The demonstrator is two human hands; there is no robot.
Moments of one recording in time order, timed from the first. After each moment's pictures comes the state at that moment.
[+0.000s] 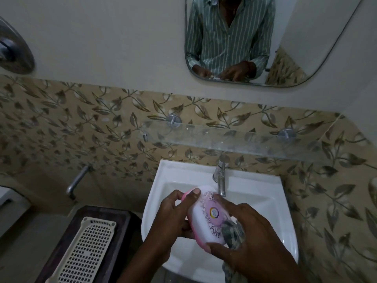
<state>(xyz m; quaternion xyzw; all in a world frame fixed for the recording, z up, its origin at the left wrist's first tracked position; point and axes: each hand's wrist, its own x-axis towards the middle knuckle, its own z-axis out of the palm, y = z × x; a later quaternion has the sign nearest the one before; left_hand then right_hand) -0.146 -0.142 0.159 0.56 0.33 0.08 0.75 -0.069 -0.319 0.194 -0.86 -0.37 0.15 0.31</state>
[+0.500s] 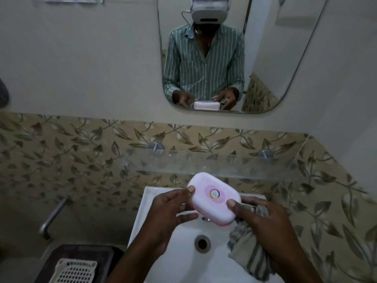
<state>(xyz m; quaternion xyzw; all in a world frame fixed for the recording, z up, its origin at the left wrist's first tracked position) -0.083 -0.118 0.188 0.54 0.22 0.12 0.80 -0.001 -0.322 0.219 -0.76 -0.15 0.13 0.62</state>
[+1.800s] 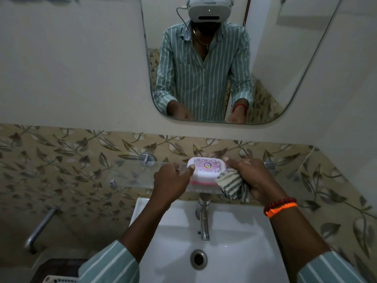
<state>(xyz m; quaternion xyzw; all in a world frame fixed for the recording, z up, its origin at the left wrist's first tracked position) 0.047 -0.073 0.204 0.83 0.29 0.17 0.44 0.176 -0.245 0.220 -0.71 -0.05 0.19 0.68</state>
